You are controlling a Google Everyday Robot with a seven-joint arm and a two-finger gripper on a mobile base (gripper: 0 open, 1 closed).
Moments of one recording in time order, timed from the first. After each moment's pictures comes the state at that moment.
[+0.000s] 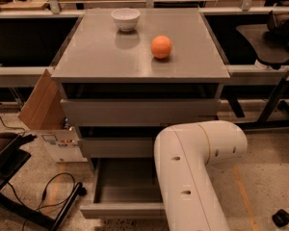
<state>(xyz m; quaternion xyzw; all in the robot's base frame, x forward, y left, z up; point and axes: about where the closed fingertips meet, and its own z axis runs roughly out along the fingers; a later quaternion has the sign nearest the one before) 0.477 -0.165 0.179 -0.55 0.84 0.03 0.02</state>
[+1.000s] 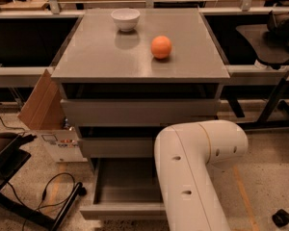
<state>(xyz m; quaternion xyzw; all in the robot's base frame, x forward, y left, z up) 0.477 -0.165 0.182 -0.55 0.84 0.03 0.02</state>
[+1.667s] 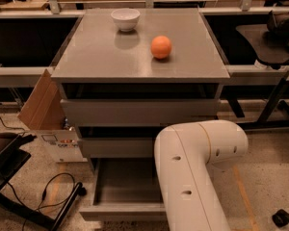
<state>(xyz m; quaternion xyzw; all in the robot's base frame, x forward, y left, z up) 0.477 -0.165 0.183 -0.55 0.84 0.03 0.02</state>
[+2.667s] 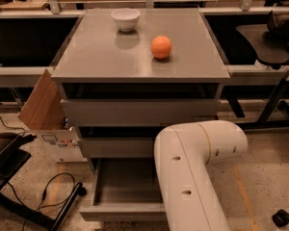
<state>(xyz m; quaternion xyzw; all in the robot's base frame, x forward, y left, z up) 0.476 -0.165 0.183 -0.55 0.84 0.03 0.02</state>
